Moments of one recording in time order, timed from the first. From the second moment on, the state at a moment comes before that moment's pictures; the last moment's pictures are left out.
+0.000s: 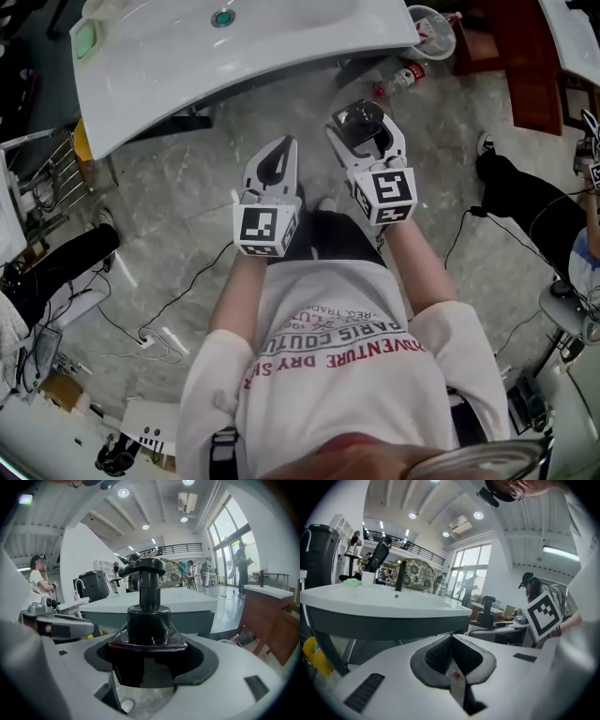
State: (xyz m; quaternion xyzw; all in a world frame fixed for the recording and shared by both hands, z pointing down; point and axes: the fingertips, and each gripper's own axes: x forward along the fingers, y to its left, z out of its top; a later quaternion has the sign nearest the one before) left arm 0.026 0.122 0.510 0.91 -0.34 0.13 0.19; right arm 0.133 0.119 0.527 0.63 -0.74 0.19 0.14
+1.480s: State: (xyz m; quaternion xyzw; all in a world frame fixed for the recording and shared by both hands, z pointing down) left arm 0.026 0.001 0.774 0.92 -0.38 0.05 0.05; right arm 0.162 -0.050 0.801 0.68 -0.72 0.09 0.08
